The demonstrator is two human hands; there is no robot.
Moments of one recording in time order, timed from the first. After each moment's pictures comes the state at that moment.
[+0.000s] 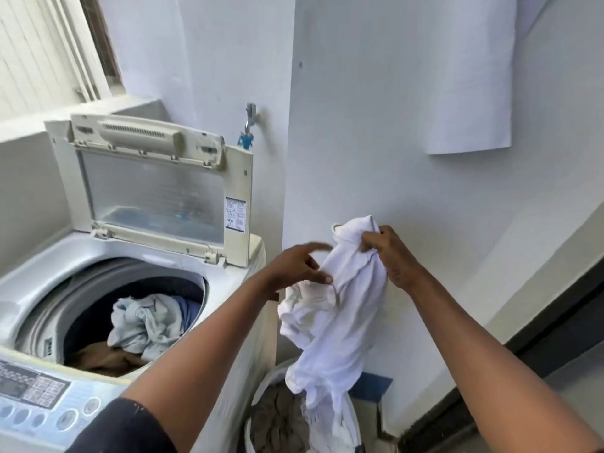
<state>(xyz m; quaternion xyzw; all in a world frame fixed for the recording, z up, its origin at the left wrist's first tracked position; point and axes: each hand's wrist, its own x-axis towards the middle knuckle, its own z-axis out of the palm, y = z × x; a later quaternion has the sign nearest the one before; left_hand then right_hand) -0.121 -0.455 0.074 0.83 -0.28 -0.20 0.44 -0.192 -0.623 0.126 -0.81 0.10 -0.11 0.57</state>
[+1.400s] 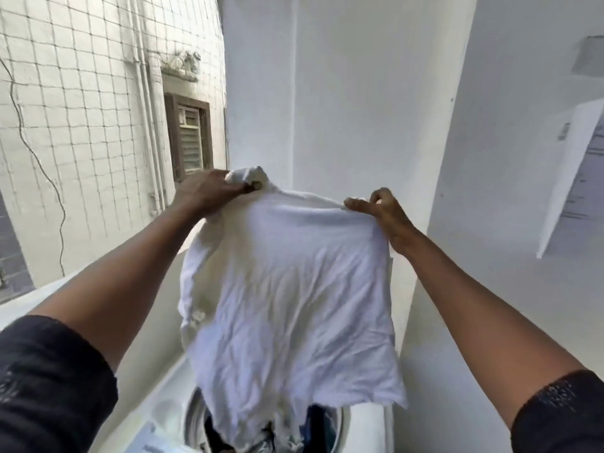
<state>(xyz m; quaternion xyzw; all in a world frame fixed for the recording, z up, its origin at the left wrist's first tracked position) 0.026 -0.019 0.341 0.94 -0.13 0.23 0.20 -0.058 -0.314 0.308 -0.77 -0.02 -0.25 0.59</state>
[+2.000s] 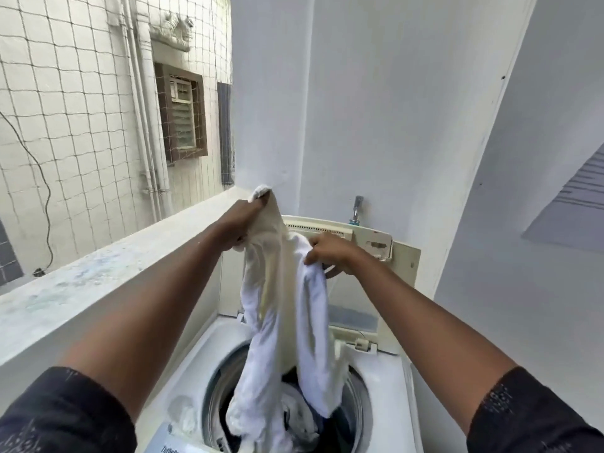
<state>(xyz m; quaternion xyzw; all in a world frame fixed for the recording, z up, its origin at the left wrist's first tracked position) 0.072 -0.015 0.265 0.83 -0.09 0.00 0.55 0.021 -0.195 0.237 -0.91 0.05 0.07 0.41</state>
